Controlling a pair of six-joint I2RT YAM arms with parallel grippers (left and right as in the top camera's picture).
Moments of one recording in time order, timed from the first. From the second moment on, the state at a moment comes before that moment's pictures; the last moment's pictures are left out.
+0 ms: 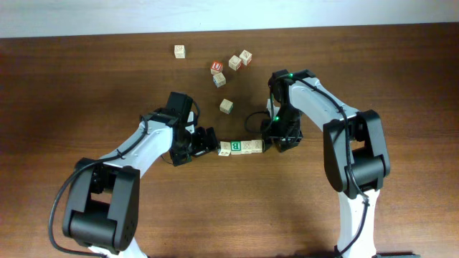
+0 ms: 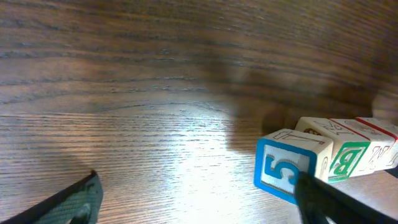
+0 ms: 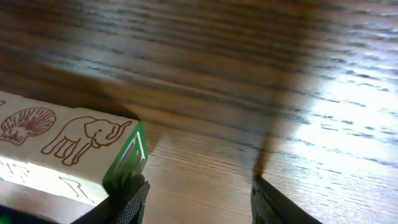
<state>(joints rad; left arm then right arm) -0.29 1.85 1.11 -0.65 0.34 -0.54 0.28 2.22 1.63 -1.23 -0.30 0.16</state>
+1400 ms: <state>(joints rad) -0.22 1.85 1.63 -1.01 -0.04 -0.31 0.21 1.75 1.74 -1.34 -0.03 0.33</state>
